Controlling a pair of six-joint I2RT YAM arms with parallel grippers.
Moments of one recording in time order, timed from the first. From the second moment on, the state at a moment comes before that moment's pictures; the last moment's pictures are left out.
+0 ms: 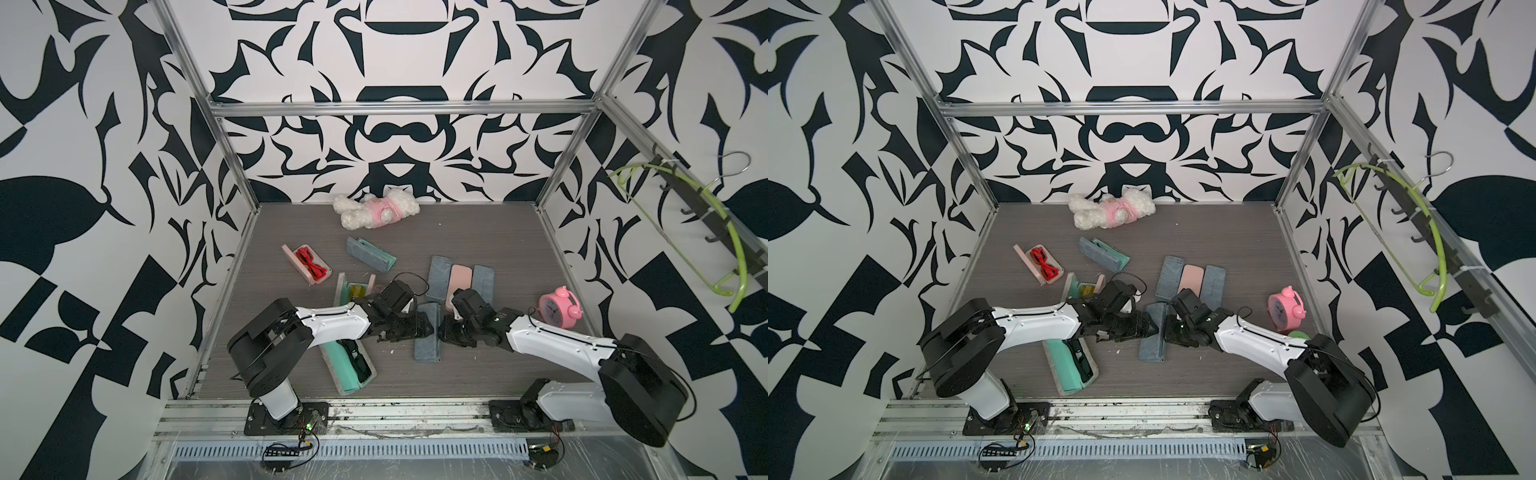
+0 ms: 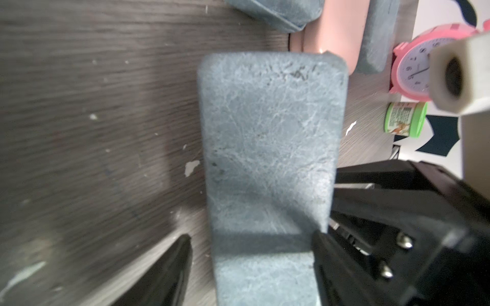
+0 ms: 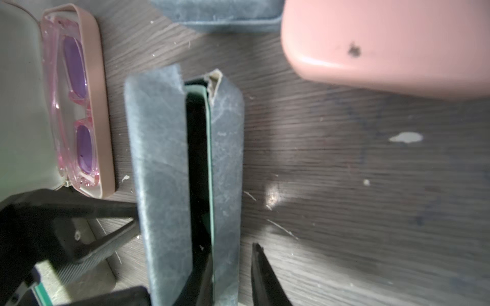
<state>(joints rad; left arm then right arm) -0.93 1.67 0.86 -0.11 0.35 -0.91 0.68 1.28 0.56 -0.32 -0.21 0.89</state>
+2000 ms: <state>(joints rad) -0.93 1.77 1.02 -0.20 0.33 -0.91 0.64 1.18 0.51 -0.29 -0.28 0.87</state>
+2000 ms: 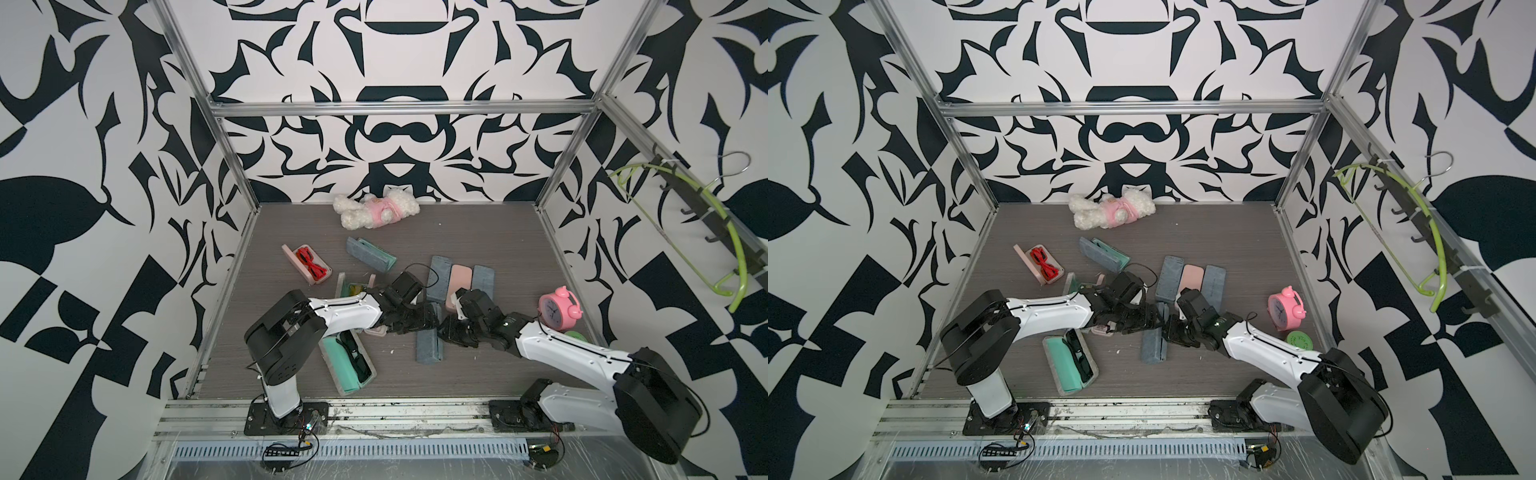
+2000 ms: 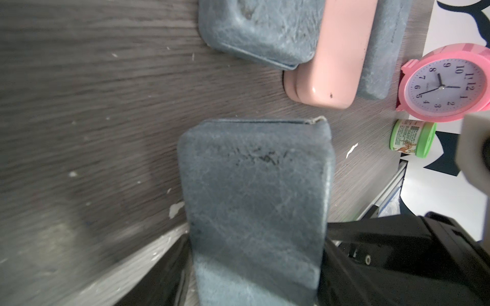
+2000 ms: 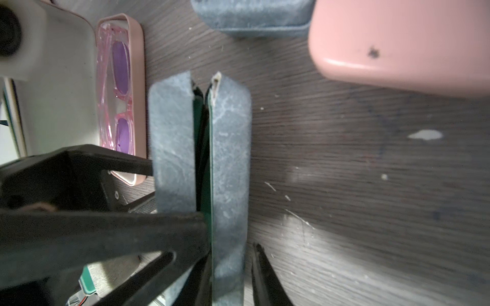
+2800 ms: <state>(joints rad) -0.95 1.81 1.07 -0.25 0.32 -0.89 0.49 1.09 0.46 -0.30 -0.40 0.85</state>
